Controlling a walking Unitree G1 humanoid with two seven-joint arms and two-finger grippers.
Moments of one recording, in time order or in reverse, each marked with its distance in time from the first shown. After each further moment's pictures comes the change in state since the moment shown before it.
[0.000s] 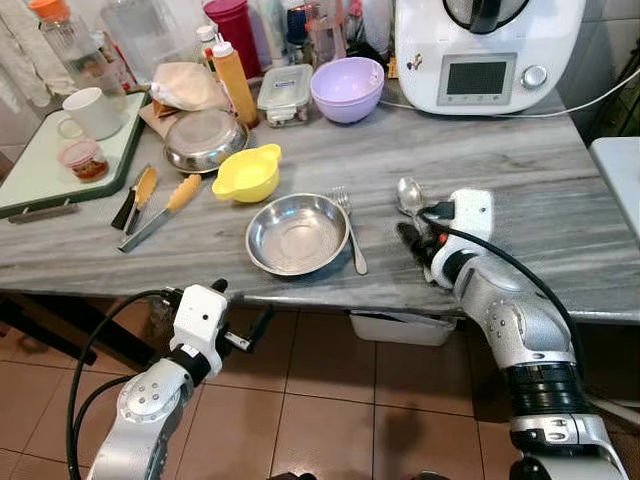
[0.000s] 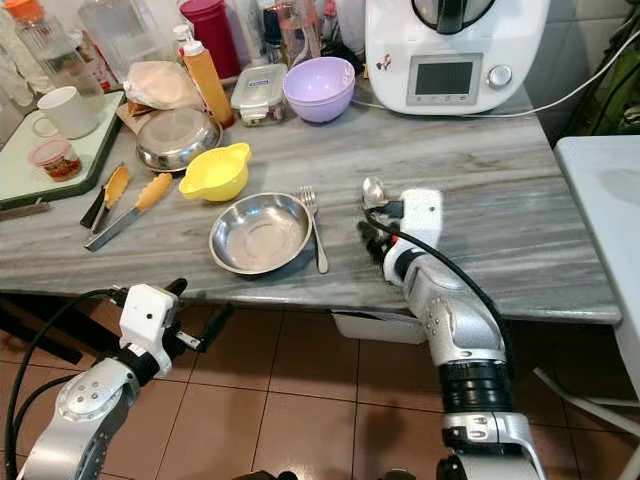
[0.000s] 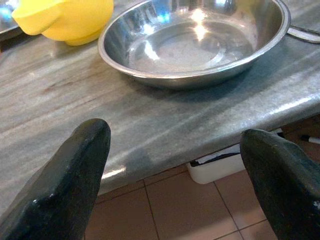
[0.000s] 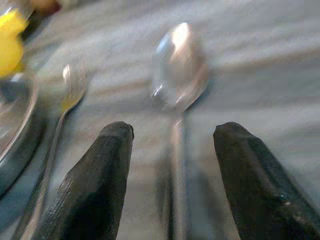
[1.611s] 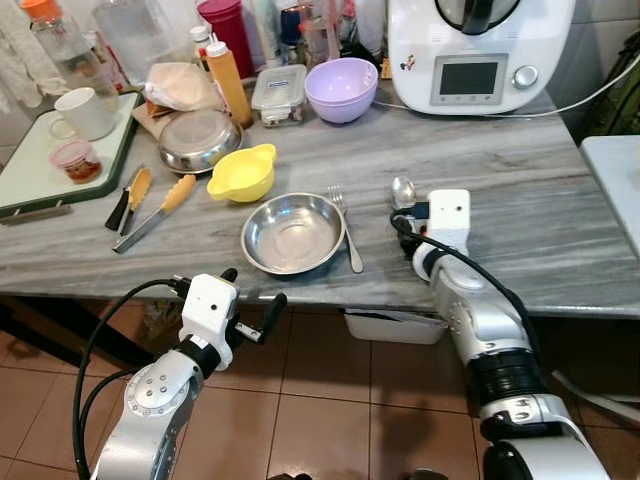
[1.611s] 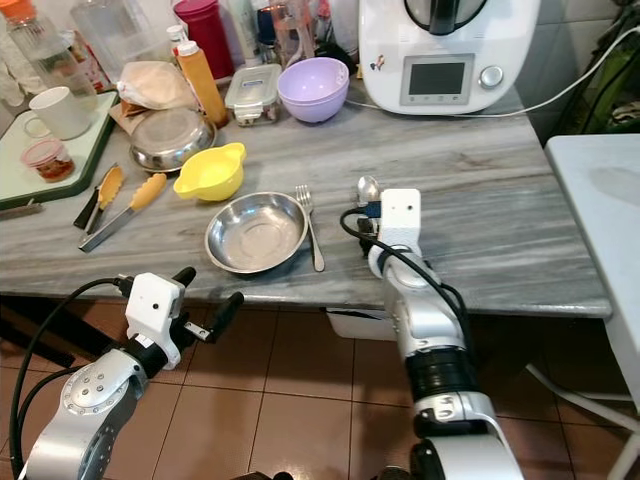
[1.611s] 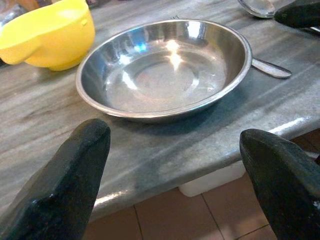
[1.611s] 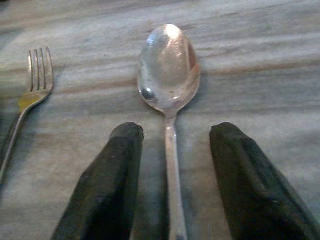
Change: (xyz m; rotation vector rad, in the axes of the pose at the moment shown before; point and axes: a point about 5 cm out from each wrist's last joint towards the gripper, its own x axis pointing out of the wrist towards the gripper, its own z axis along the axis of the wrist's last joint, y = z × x) left arm 0.002 -0.012 0.022 -0.016 -0.034 -0.020; right arm 0.024 0.025 -0.020 -0.109 -0.002 -0.086
